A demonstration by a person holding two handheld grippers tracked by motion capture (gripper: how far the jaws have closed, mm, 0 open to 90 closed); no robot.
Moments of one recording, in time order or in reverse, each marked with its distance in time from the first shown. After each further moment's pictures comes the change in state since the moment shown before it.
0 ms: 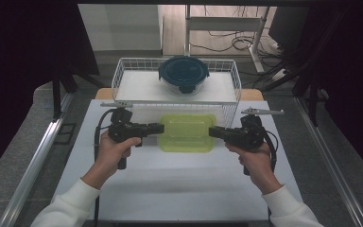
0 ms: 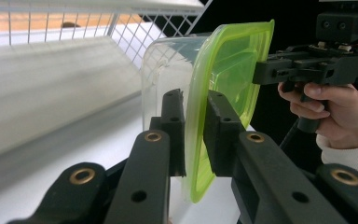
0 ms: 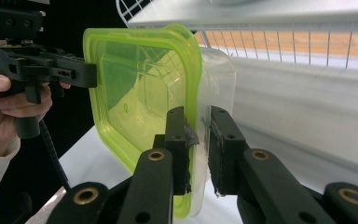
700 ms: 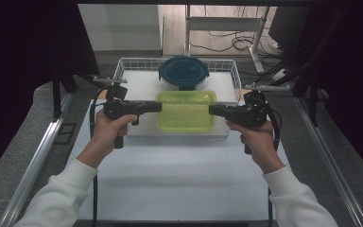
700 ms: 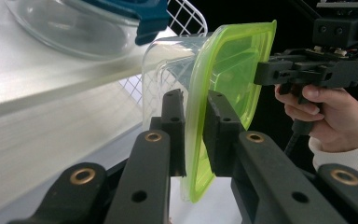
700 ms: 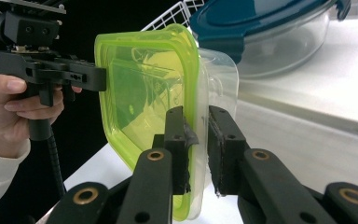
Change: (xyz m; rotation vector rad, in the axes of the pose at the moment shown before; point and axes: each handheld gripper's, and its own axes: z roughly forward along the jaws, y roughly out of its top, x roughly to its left) left arm 0.001 0.053 -0.013 -0.035 -0.022 0.025; right arm 0.005 0.055 -0.005 -0.056 0.028 -0.045
